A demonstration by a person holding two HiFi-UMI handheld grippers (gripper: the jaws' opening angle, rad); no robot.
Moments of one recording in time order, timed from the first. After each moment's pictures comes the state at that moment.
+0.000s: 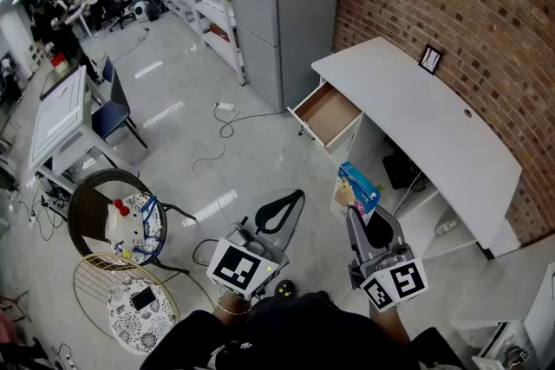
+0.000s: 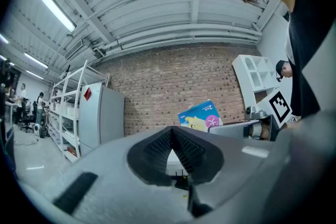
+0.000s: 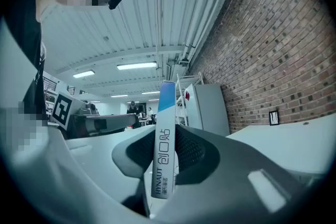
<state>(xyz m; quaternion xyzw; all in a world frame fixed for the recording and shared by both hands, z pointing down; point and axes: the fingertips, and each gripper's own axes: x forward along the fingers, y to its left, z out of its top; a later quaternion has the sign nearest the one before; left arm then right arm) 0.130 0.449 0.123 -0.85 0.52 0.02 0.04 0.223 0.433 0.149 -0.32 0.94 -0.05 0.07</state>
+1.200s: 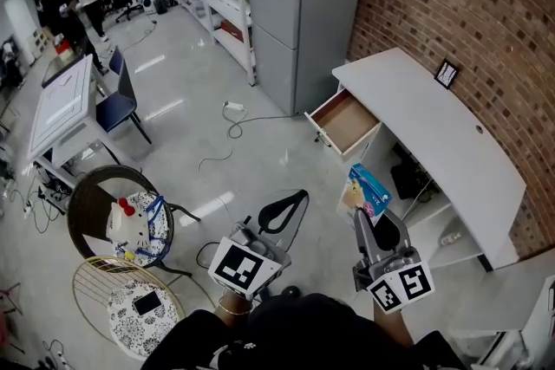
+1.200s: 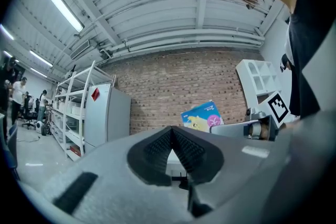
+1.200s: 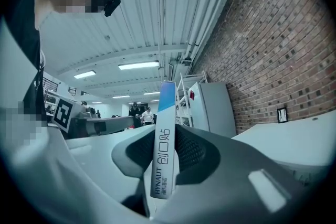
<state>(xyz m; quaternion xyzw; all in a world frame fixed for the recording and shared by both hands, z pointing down) 0.041 0.456 0.129 -0.85 0.53 0.03 0.04 0.144 0.436 0.152 -0.31 0.95 -0.05 0.07</state>
